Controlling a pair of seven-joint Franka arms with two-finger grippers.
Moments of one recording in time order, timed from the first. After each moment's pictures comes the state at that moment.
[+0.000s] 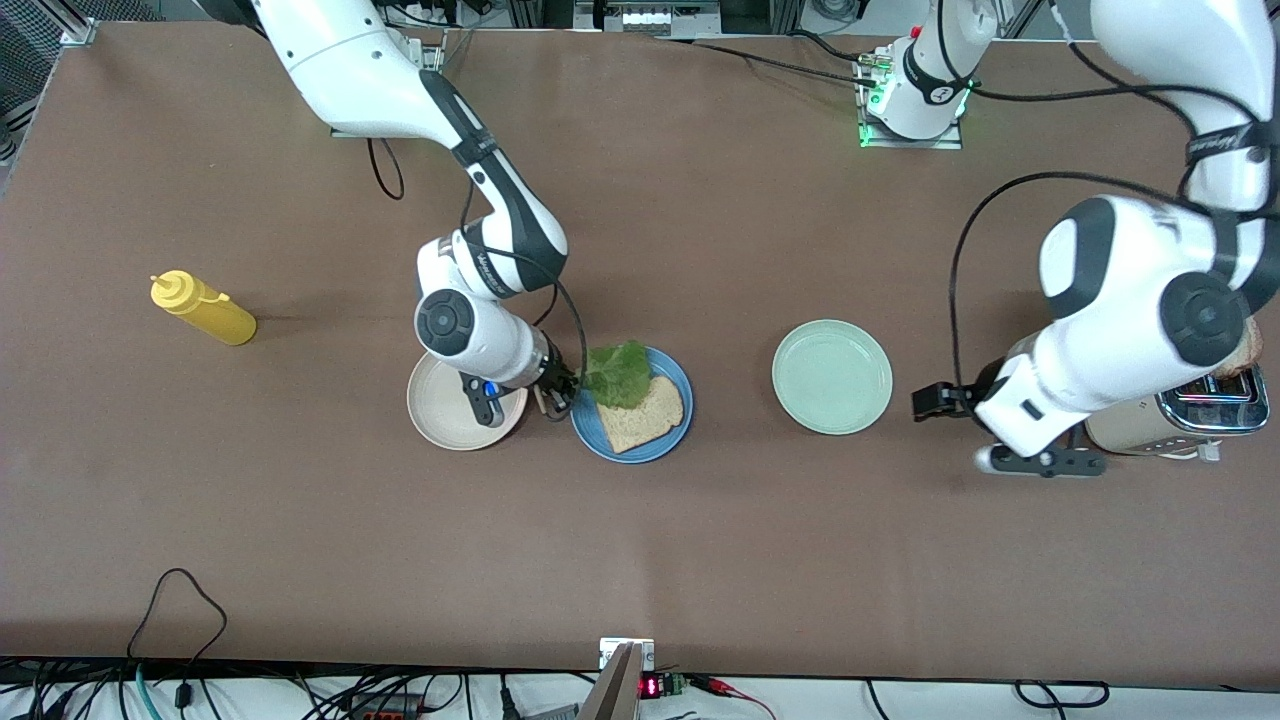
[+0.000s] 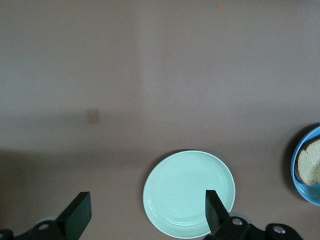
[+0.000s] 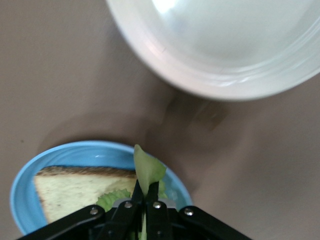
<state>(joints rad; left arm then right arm) -0.11 0.42 -0.02 -1.46 -0.09 1.91 -0.11 0.57 0.77 -0.01 -1.48 0.36 2.29 1.51</state>
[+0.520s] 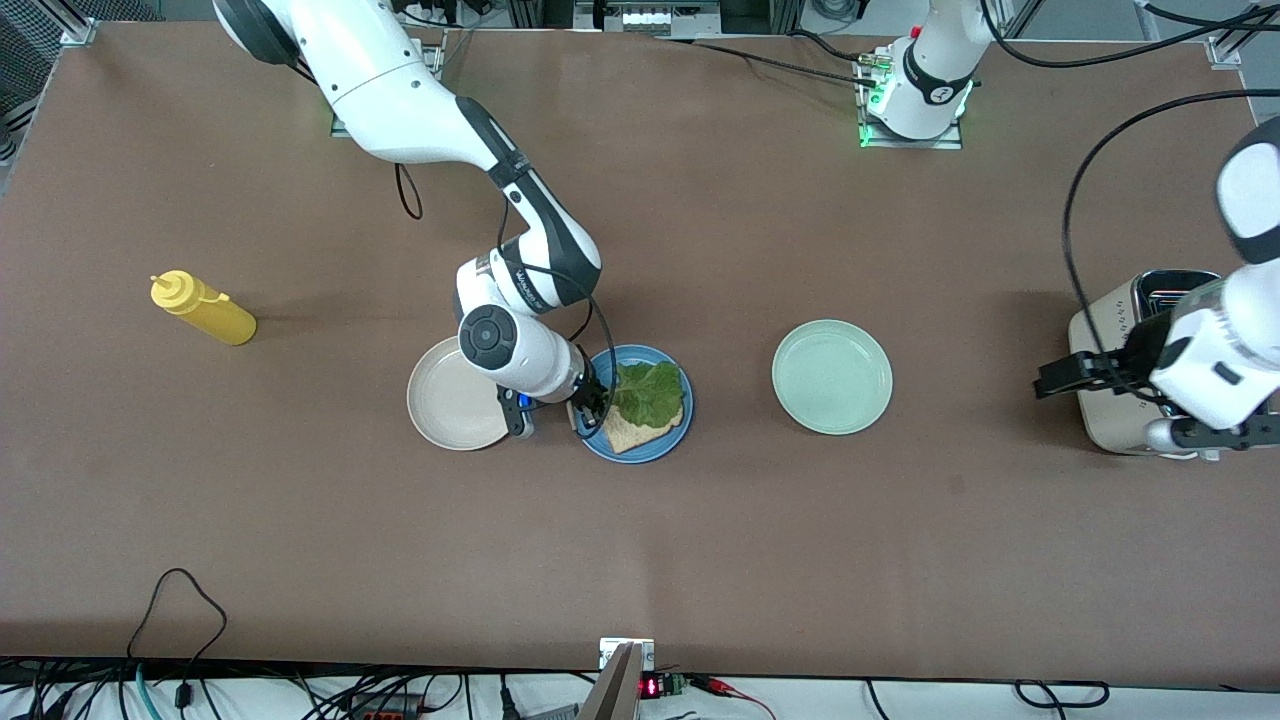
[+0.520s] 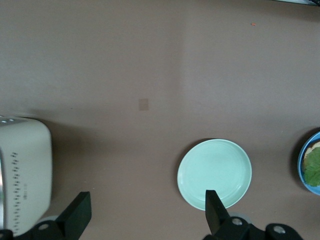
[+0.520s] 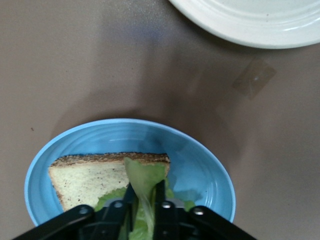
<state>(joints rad) 0.02 0.37 0.00 -1.33 -0.09 1.69 -0.03 0.60 0.87 -0.02 -1.36 0.36 2.30 1.60</state>
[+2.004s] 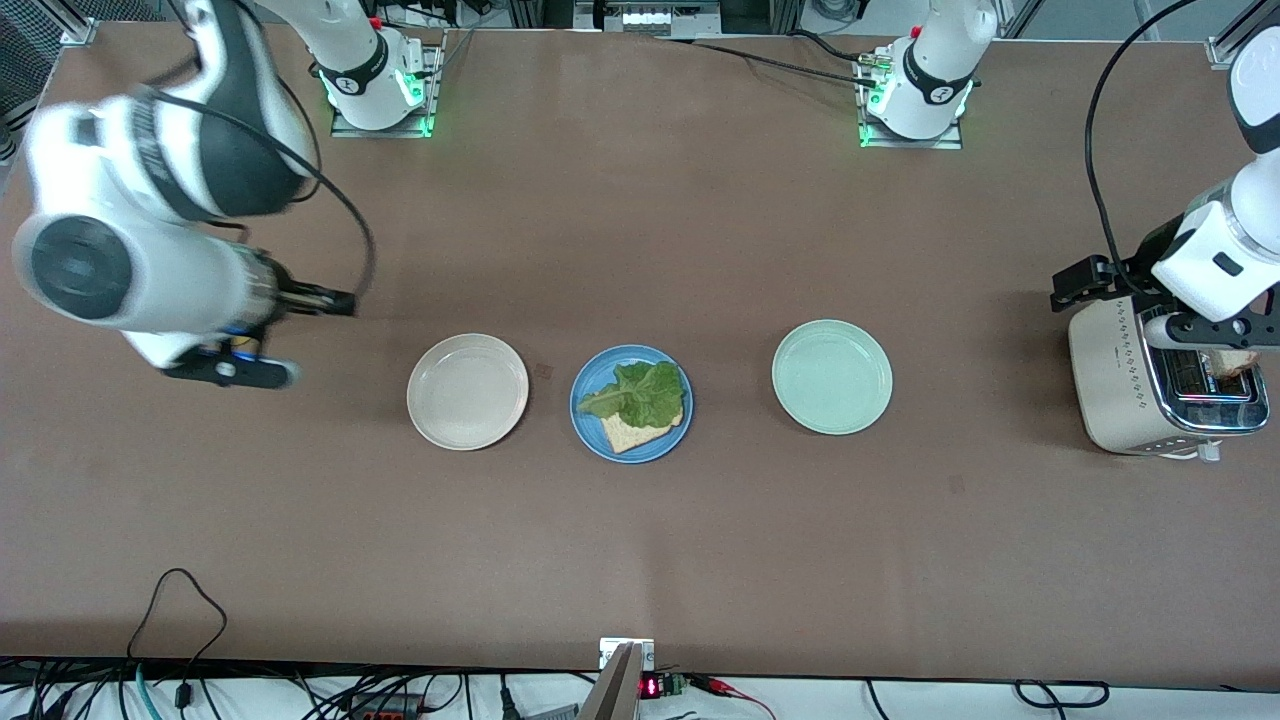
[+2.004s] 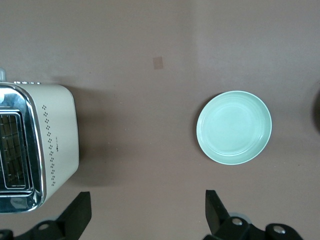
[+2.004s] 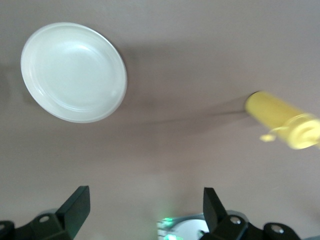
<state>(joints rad) 0.05 0.10 -0.06 -1.64 -0.01 1.67 -0.01 0.26 0.35 -0.10 -1.35 -0.01 1.36 0.19</state>
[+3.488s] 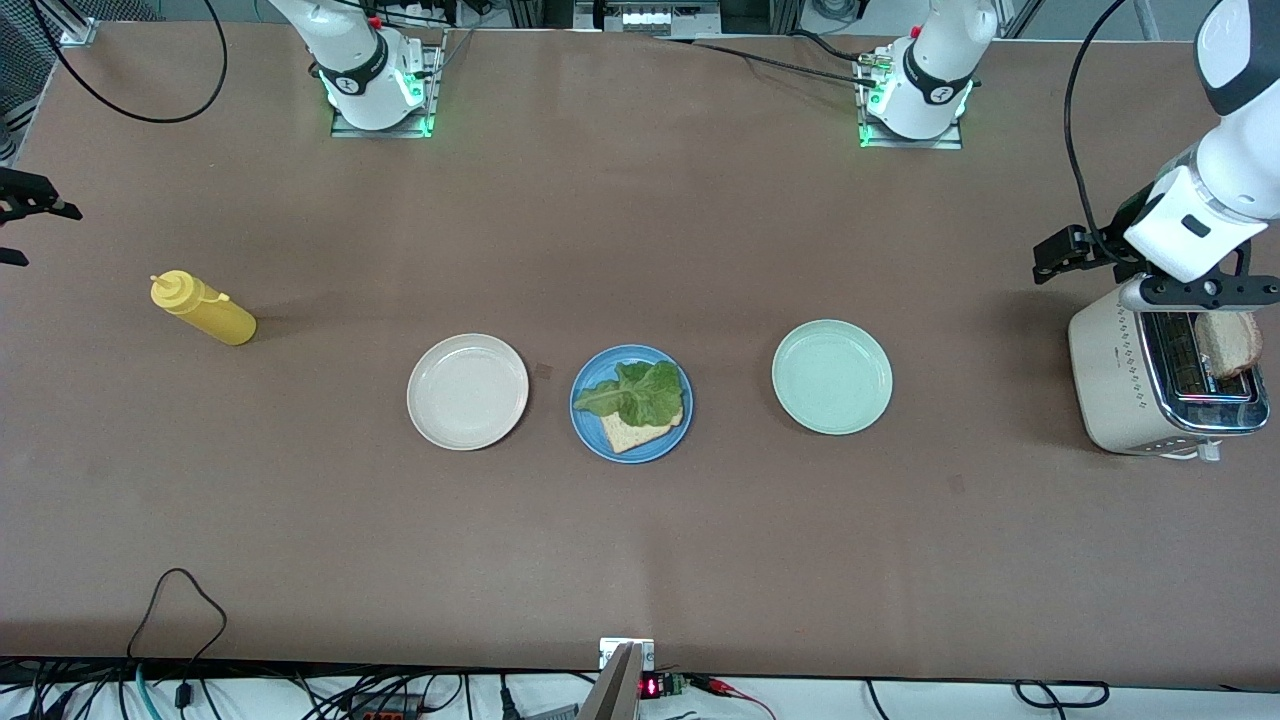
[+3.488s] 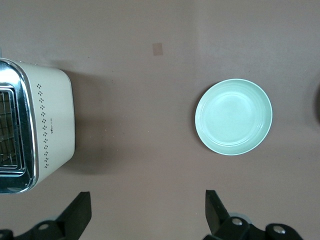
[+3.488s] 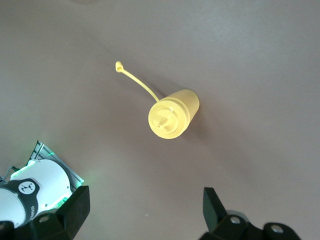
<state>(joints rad) 0.06 -0.01 -0.08 -1.78 0.00 1.72 -0.05 -0.34 0.15 -0.11 -1.70 0.04 1.54 -1.15</state>
